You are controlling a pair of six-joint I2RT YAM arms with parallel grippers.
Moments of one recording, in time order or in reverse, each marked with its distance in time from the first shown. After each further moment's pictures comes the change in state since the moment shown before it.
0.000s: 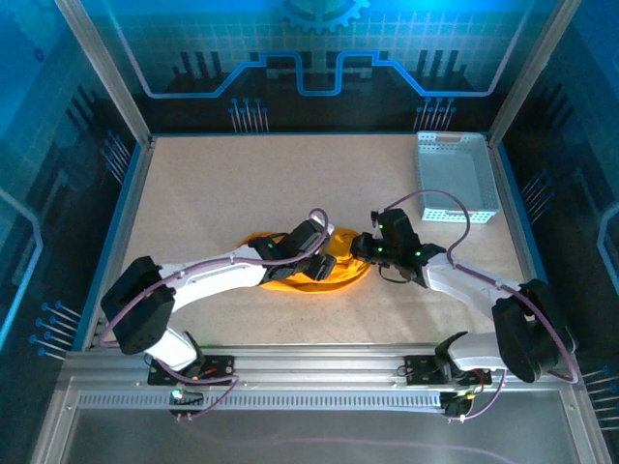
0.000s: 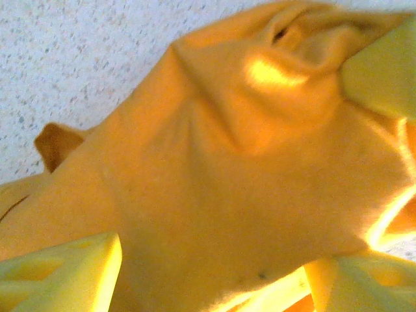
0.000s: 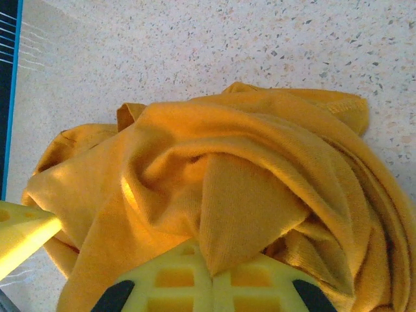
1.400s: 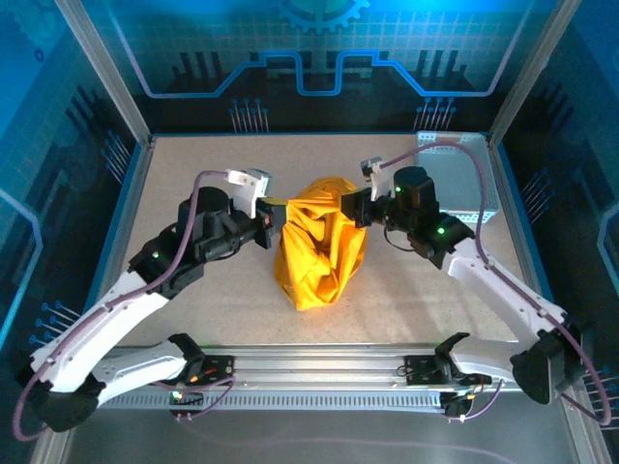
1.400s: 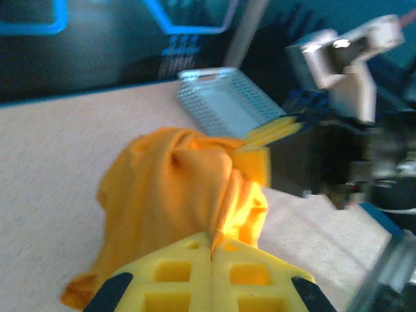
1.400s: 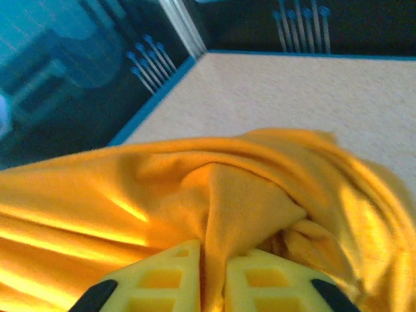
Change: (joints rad) left arm 0.223 -0.553 0.093 -0.064 0.268 -0.049; right arm 0.004 -0.101 0.384 -0.174 -0.077 -0.430
